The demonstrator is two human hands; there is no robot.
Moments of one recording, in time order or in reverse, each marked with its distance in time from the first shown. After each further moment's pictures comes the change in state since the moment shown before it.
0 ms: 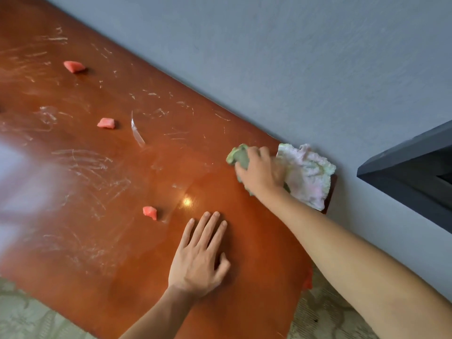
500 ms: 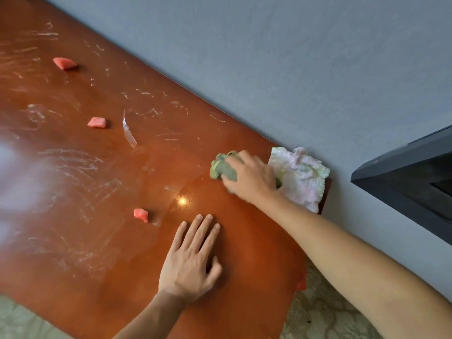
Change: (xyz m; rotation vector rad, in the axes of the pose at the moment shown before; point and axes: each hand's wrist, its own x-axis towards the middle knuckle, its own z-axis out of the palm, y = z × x) left_hand 0.001 0.000 0.001 0.003 0.011 -0.001; right_hand -0.002 0.008 -0.001 0.044 -0.054 -0.300
